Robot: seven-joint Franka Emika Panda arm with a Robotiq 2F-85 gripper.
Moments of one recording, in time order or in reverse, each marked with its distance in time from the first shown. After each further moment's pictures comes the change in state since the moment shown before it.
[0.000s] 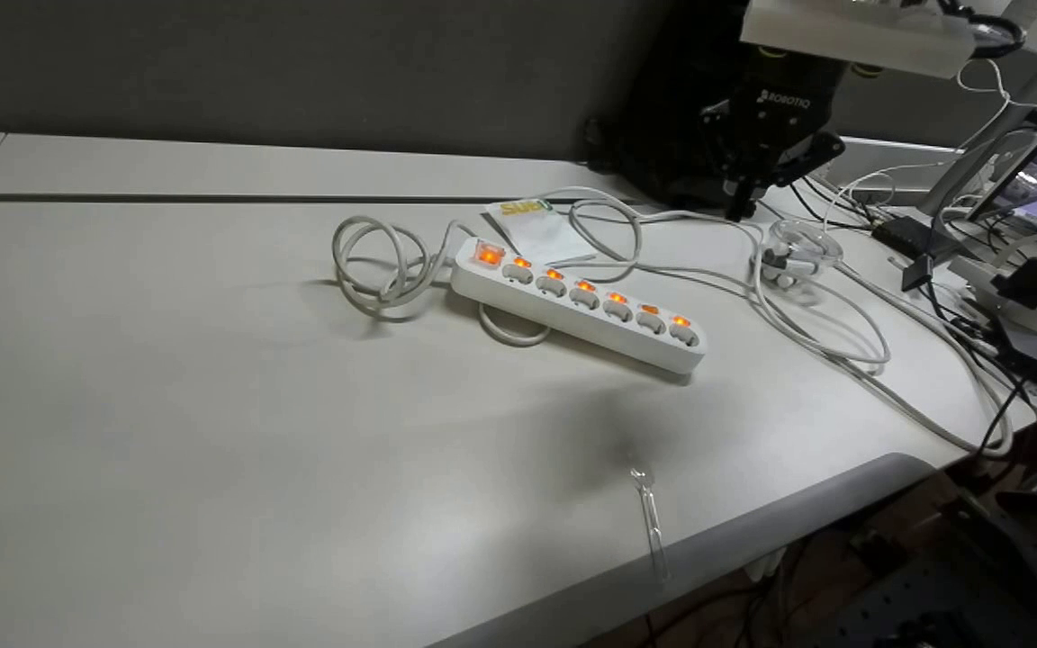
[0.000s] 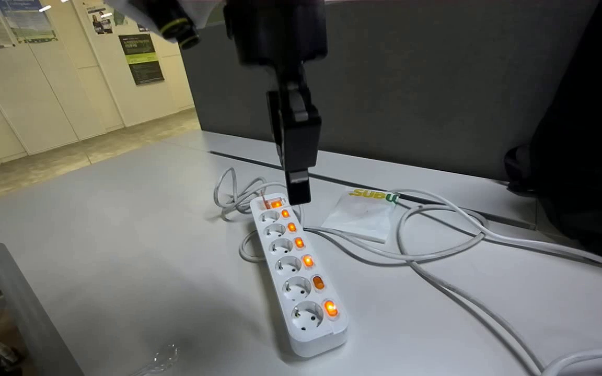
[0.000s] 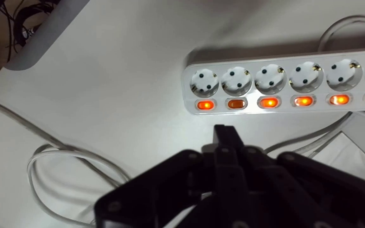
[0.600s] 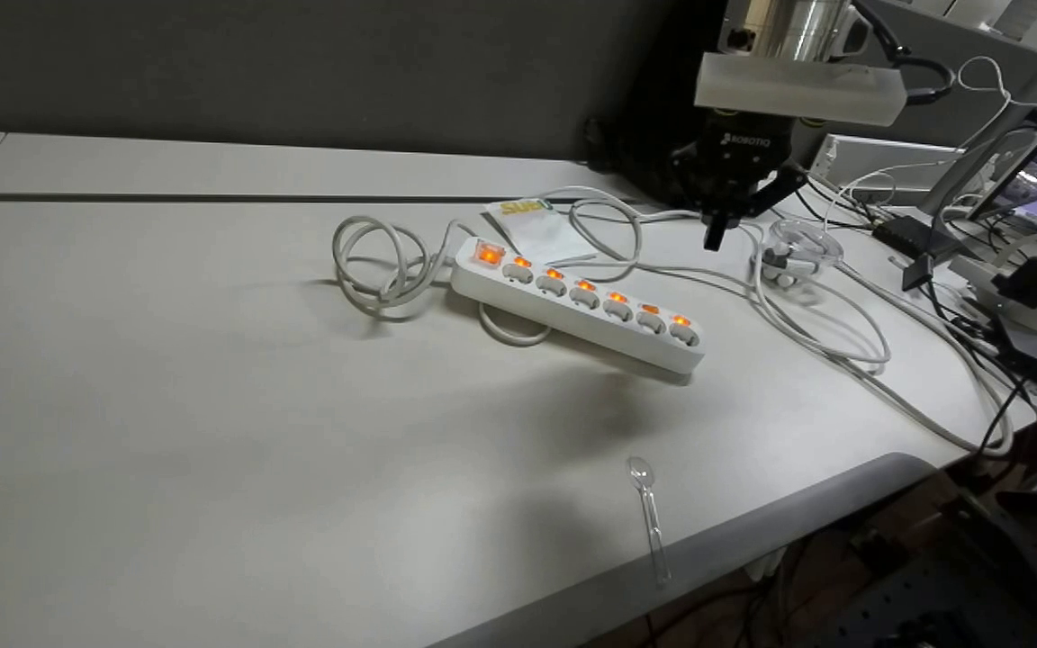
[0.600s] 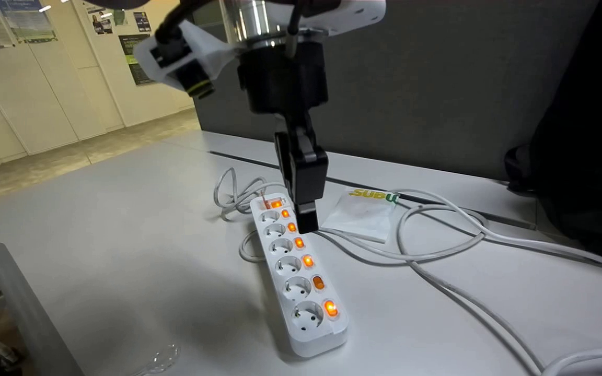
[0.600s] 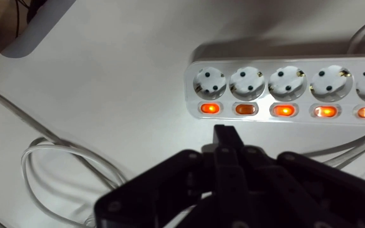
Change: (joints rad) arm 0.080 0.107 -0.057 0.025 -0.092 0.052 0.061
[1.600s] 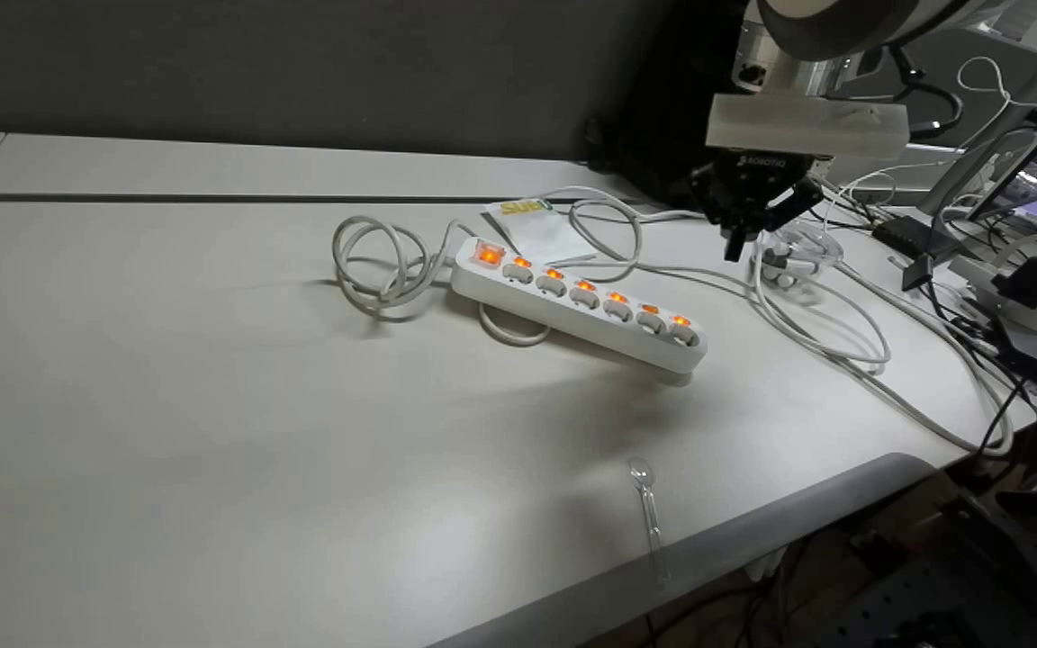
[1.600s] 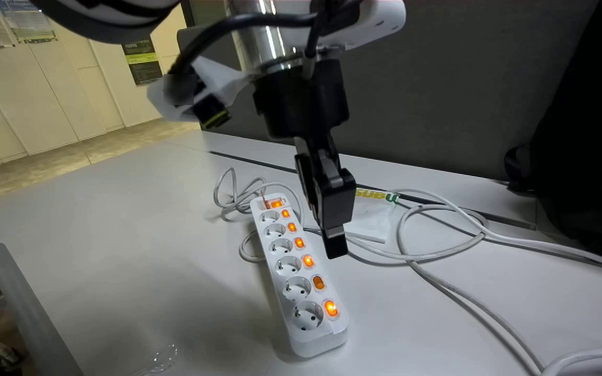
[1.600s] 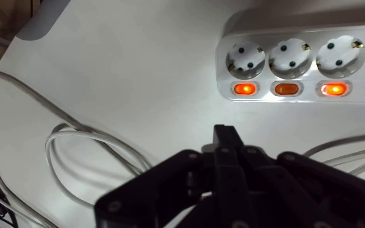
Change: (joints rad) arm 0.023 0.028 -0.074 -0.031 -0.141 0.097 0.111
